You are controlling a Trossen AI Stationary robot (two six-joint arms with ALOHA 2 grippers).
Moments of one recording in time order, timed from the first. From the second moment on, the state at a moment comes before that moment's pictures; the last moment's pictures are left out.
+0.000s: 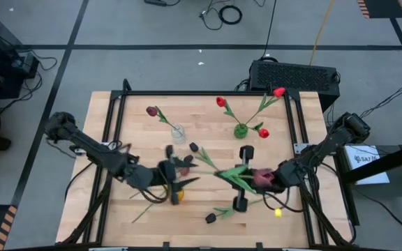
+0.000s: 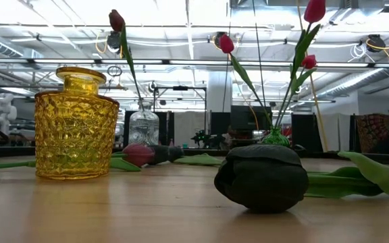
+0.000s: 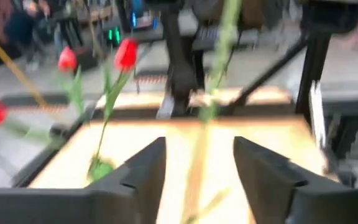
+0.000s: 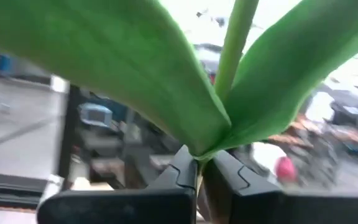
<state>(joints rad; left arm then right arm) -0.53 1.41 1.13 0.03 -0.66 -0.04 0.57 1.44 1.02 0.72 0.67 -0.34</state>
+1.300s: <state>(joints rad) -0.68 1.20 1.00 -1.00 -0.79 -0.73 -0.06 1.68 1.02 0.70 0.31 0.07</state>
